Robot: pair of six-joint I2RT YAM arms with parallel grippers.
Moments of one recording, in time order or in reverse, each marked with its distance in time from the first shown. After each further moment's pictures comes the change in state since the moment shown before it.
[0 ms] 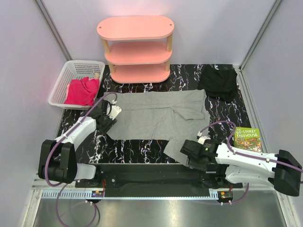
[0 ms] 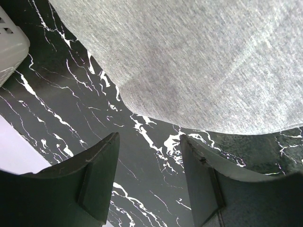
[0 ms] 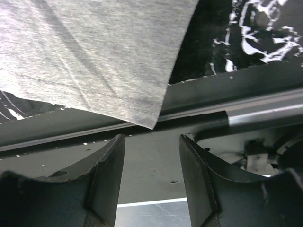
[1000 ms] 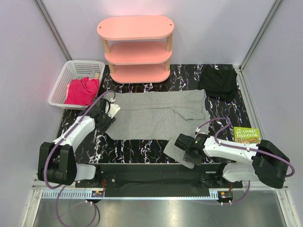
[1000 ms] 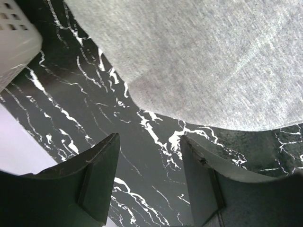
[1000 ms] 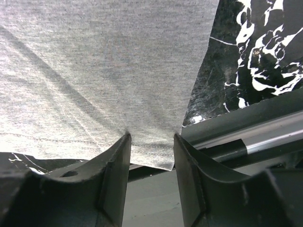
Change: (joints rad) left arm 0.011 -0.016 0.034 -0.039 0.000 -0.011; right arm -0.102 0.219 0.035 0.118 0.061 0.015
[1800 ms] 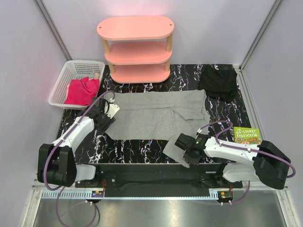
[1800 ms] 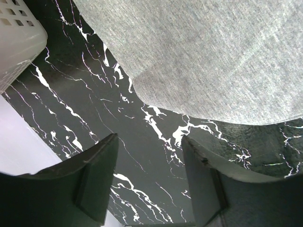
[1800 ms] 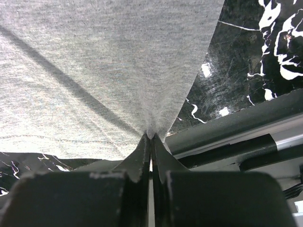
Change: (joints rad) left arm 0.011 -0.022 0.000 -0.016 -0.001 0.022; right arm -0.005 -0.011 -0.016 0.056 -0.032 0.111
